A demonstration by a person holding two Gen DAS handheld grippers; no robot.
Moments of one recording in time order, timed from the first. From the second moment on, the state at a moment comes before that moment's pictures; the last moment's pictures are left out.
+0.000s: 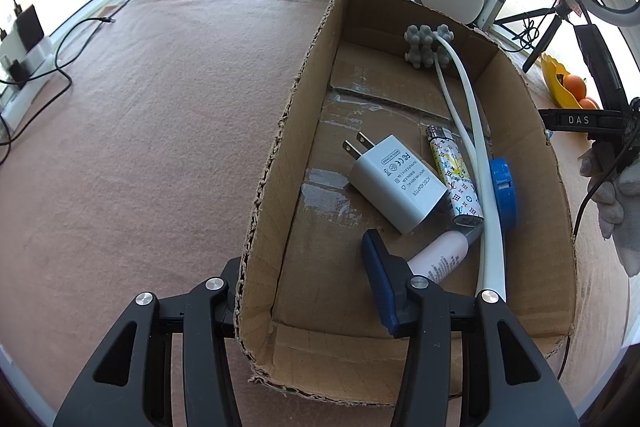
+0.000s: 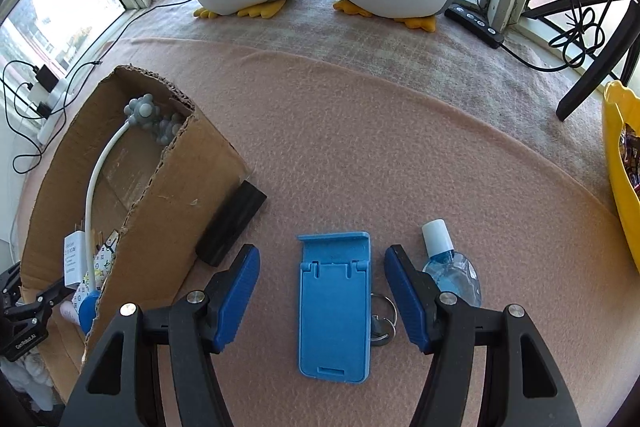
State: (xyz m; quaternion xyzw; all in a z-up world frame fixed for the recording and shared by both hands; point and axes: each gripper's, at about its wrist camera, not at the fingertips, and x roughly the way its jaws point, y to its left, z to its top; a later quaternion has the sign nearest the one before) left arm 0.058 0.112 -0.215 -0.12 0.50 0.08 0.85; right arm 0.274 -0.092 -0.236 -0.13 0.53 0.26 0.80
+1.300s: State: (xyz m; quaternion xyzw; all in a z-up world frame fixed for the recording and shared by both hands) left arm 0.058 0.112 -0.215 -0.13 0.50 0.07 0.85; right arm 0.176 -0.061 -0.248 -0.27 0.52 0.32 0.75
